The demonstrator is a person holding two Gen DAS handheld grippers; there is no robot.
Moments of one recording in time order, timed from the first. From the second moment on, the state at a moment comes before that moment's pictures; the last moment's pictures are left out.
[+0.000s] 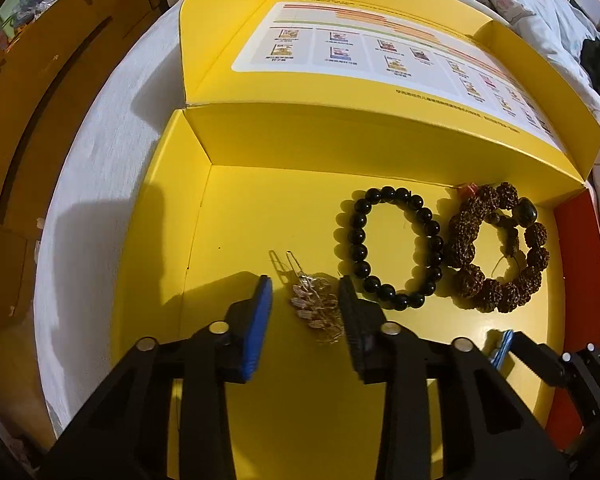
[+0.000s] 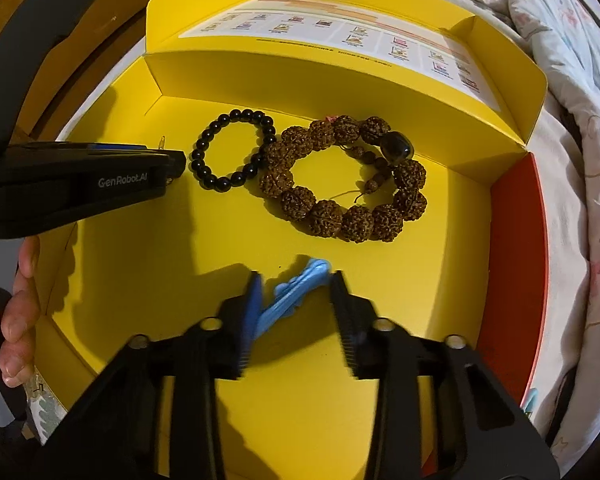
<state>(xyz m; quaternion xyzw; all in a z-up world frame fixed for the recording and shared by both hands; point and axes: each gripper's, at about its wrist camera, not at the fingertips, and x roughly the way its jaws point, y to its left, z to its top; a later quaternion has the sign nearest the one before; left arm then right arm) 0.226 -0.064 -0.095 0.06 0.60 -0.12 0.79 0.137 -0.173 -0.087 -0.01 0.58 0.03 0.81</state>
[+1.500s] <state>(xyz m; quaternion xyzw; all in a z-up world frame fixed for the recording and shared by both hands) 0.059 0.037 0.010 0.02 0.56 -0.16 0.81 -0.037 -0.246 0.024 0.07 0.51 0.02 0.85</state>
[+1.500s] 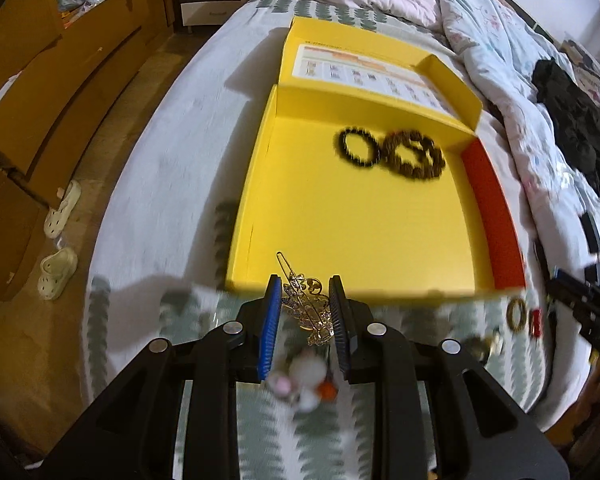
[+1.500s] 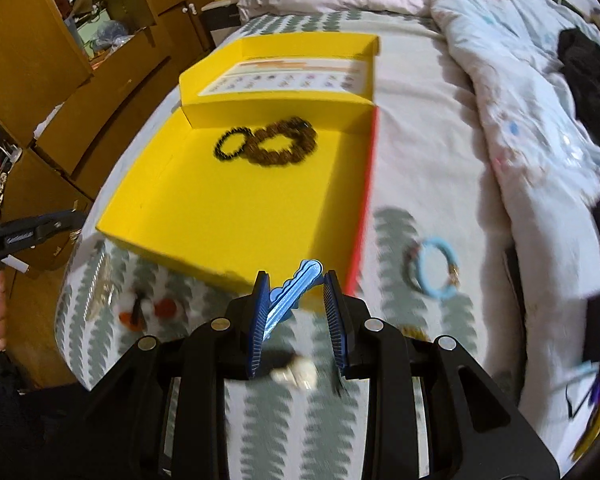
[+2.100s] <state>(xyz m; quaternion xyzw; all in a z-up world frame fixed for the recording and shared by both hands) 0.059 0.126 -0.040 -0.02 0.58 -0.08 0.81 -0.127 -0.288 -0.037 0.09 0.56 -0.03 0.82</state>
